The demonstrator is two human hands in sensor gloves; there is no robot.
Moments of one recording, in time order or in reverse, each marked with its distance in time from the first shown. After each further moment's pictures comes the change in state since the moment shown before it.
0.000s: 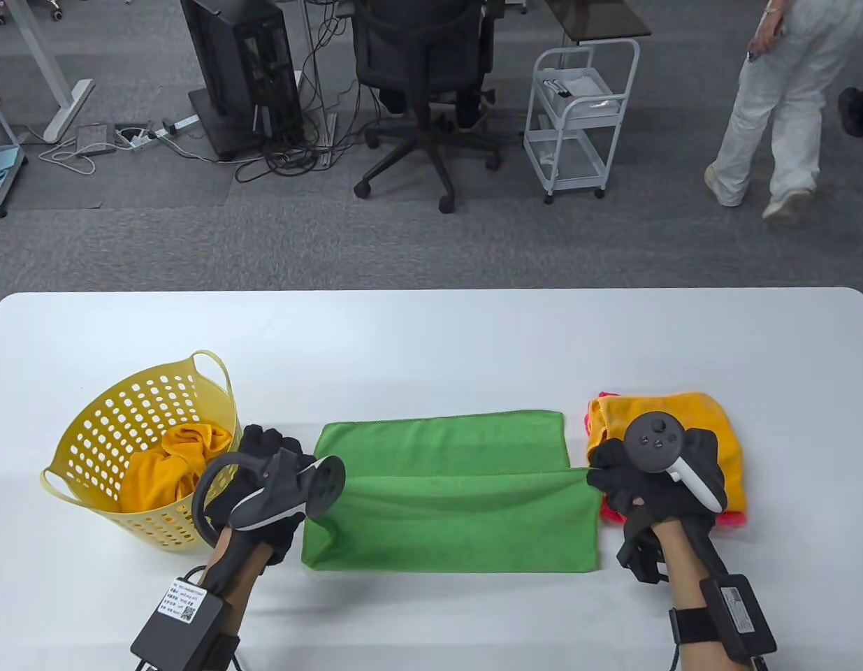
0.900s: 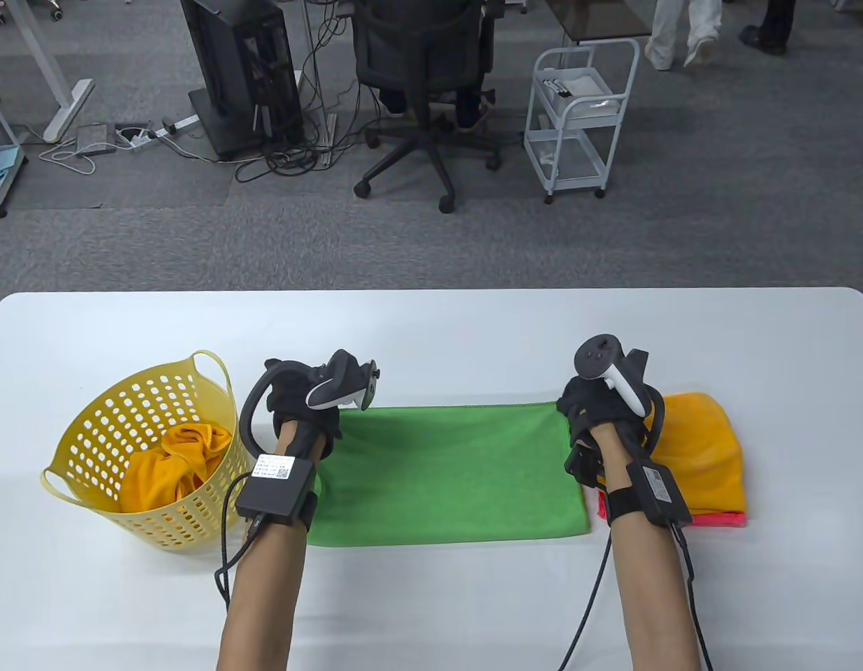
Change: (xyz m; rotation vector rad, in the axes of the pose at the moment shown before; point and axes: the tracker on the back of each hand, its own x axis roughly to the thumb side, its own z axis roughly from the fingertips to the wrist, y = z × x) left_hand 0.000 -0.030 -0.138 -0.375 0.179 -0.136; right_hand 0.018 0.027 -0.125 0.052 0.234 -0.007
